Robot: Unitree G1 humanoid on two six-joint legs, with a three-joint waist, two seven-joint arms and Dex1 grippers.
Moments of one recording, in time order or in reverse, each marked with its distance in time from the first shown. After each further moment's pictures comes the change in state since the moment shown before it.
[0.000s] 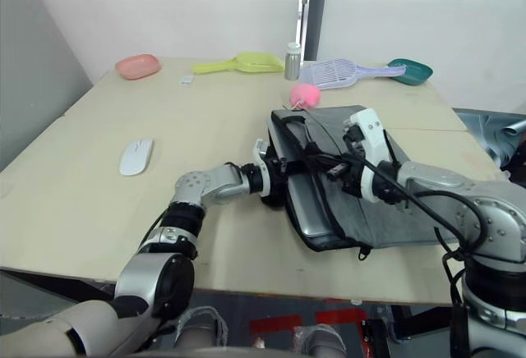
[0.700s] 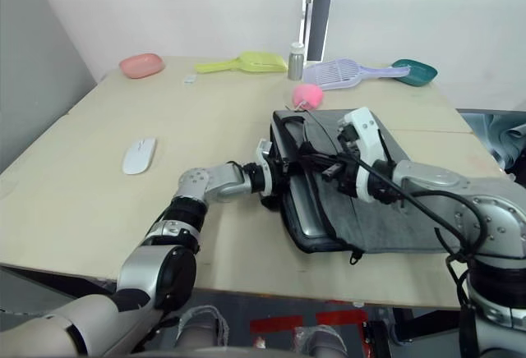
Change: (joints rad) left arm -0.051 -0.003 0.021 0.071 0.078 0.039 -0.069; right arm 0.002 -0.045 0.052 0.007 0.089 -0.078 -0.064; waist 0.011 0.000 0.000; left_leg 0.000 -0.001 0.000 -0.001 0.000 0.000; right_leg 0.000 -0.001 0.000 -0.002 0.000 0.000
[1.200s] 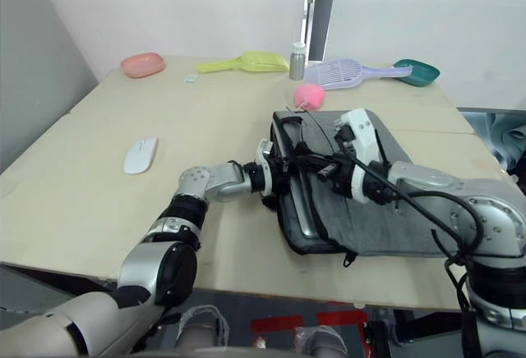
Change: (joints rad) left arm -0.013 -0.001 0.033 0.023 0.014 0.035 -0.015; right arm 0.019 -0.022 0.046 0.006 0.059 -0.067 -0.035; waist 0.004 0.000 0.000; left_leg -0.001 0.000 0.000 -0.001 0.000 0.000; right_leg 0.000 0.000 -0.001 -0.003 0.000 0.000
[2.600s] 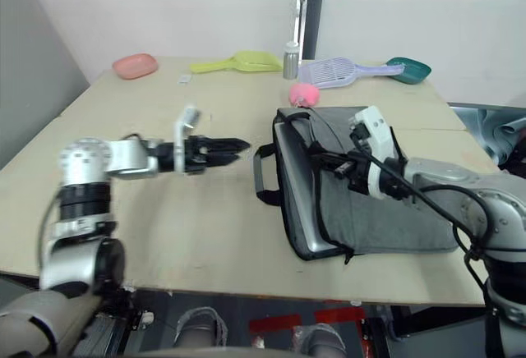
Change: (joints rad) left arm 0.116 0.593 0.023 -0.689 -0.021 0.388 -0.265; right arm 0.021 -0.091 0.018 0.078 -0.131 -0.055 0.193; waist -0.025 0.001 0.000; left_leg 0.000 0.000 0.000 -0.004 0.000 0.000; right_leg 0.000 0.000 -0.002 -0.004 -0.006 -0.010
